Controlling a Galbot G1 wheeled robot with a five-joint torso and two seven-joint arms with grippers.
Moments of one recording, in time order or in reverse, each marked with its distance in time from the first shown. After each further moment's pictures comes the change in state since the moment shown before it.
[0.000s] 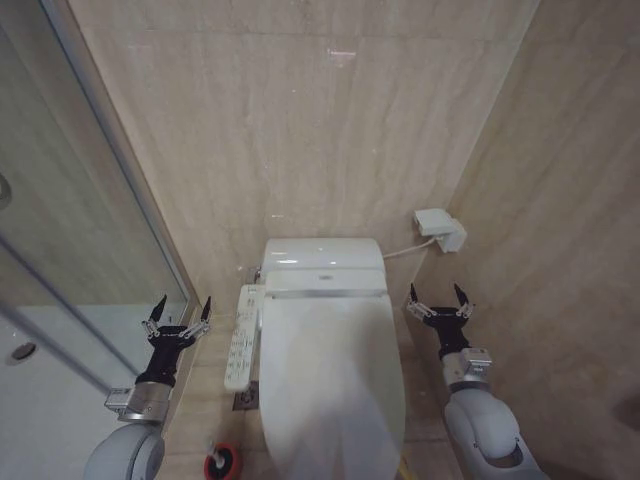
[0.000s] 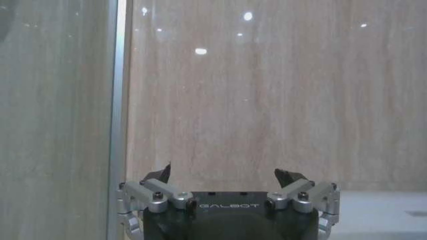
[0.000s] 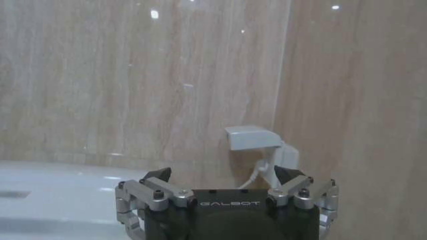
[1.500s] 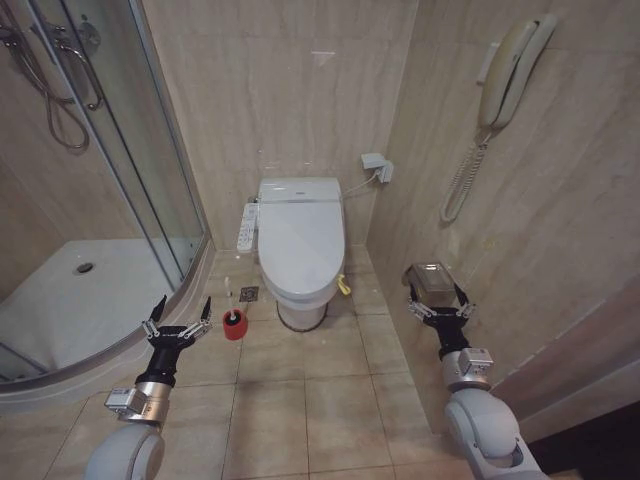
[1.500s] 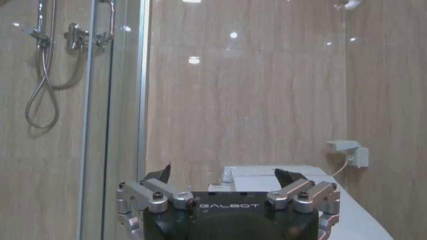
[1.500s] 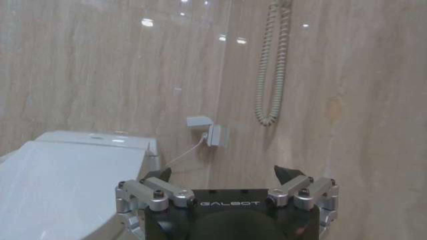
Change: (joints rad) left arm 0.000 0.000 0.000 0.000 0.000 0.000 0.000; right arm 0.000 0.000 0.000 0.000 0.000 0.000 0.000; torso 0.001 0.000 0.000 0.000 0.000
